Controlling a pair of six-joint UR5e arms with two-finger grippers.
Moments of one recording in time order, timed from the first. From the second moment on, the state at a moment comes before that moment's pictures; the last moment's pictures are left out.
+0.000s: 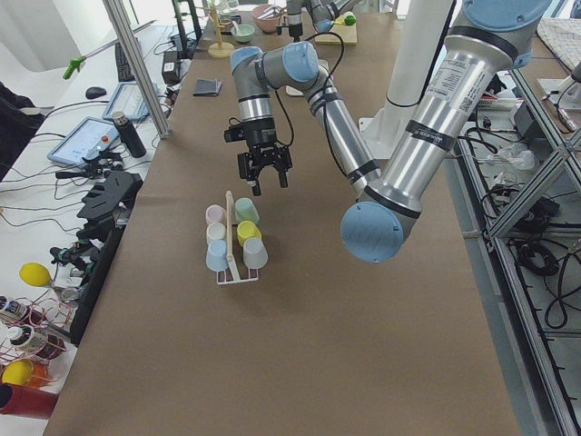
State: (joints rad) left arm -1.09 -2.03 -2.14 -0.38 -1.68 0.32; right arm 1.01 -1.66 1.53 -0.88 2.42 0.72
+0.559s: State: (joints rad) left arm -0.94 -2.05 -2.13 -0.35 -1.56 0.28; right arm 0.99 -1.66 1.53 -0.88 2.41 0.71
